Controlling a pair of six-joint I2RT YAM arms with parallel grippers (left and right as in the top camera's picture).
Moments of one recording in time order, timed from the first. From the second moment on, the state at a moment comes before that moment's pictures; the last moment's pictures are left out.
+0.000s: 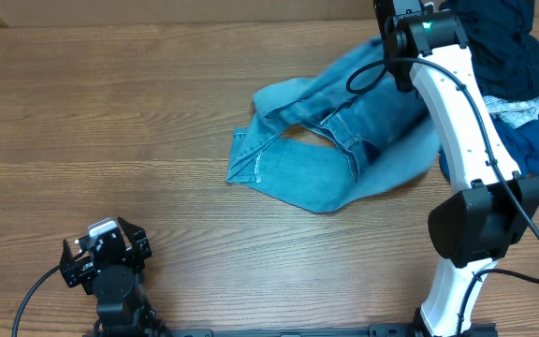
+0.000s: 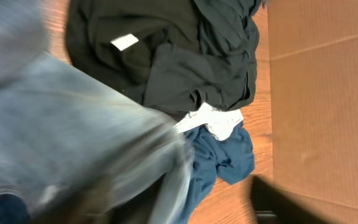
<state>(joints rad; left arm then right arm) 0.04 0.02 0.13 -0.44 -0.56 0.09 0.21 2.06 2.11 -1.32 0.70 0.04</state>
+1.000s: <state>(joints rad) 0.04 0.02 0.13 -0.44 -0.56 0.09 0.54 1.96 1.65 -0.91 0.10 0.28</state>
